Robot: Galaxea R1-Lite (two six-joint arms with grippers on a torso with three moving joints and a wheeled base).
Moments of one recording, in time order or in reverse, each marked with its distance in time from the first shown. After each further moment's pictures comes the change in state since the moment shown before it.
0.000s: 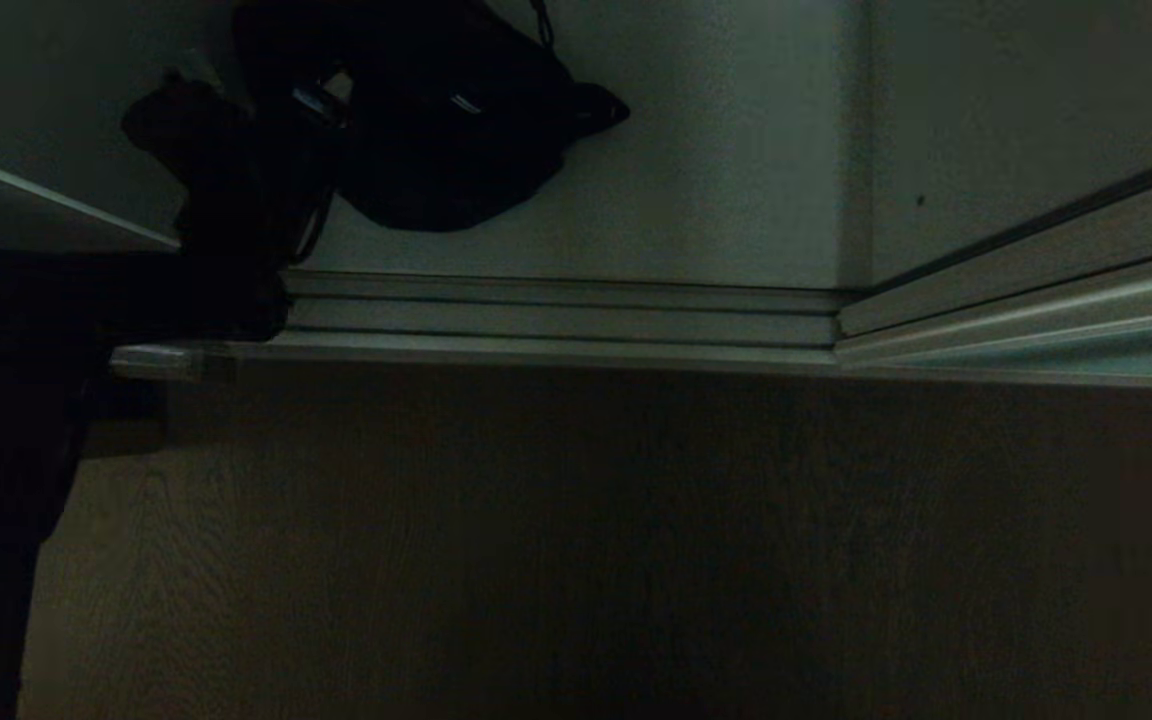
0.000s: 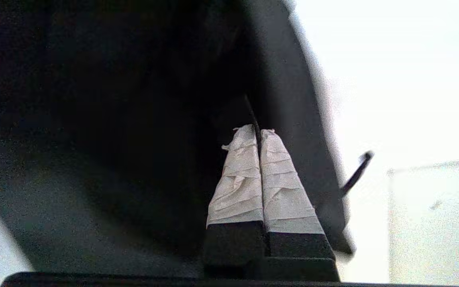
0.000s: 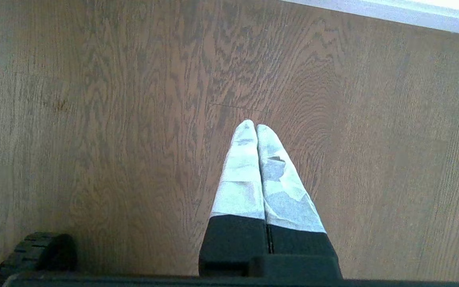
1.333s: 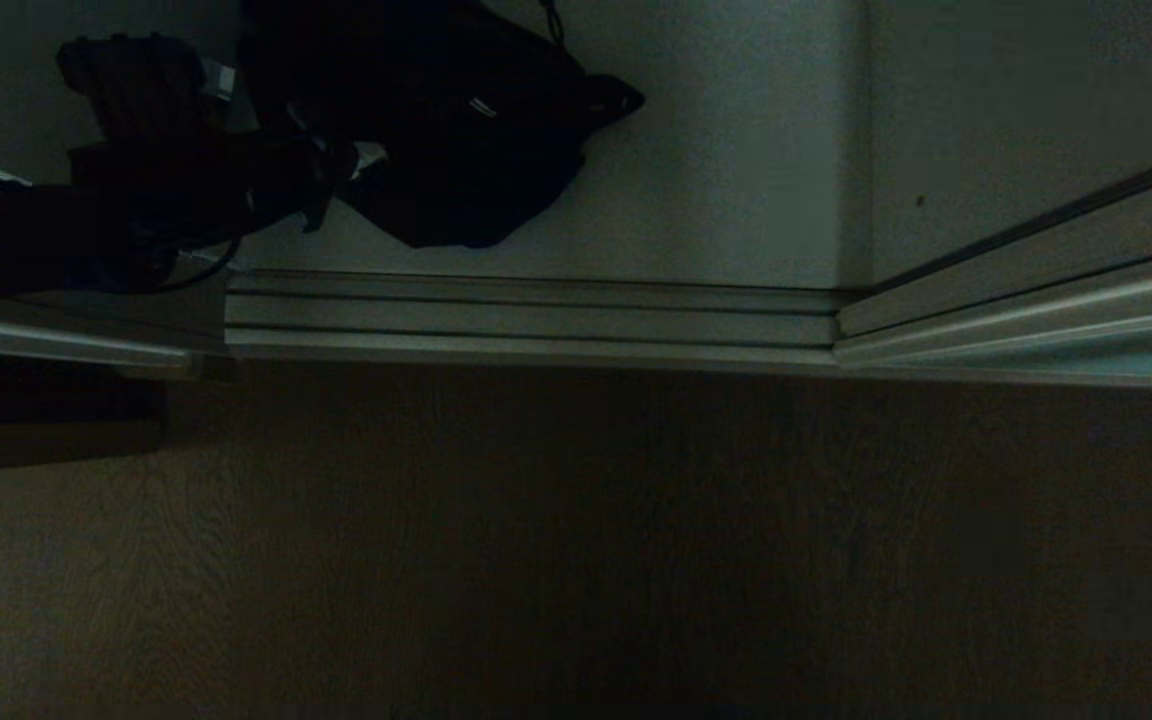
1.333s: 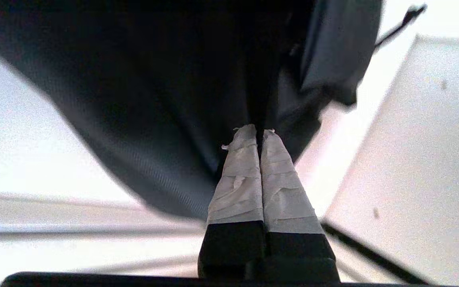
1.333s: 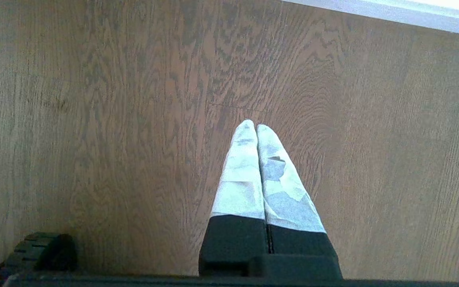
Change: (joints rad) left arm 0.063 -0.196 0.077 0.592 -0.433 -0.051; right arm 0.000 0.000 0.000 0.000 0.000 0.000
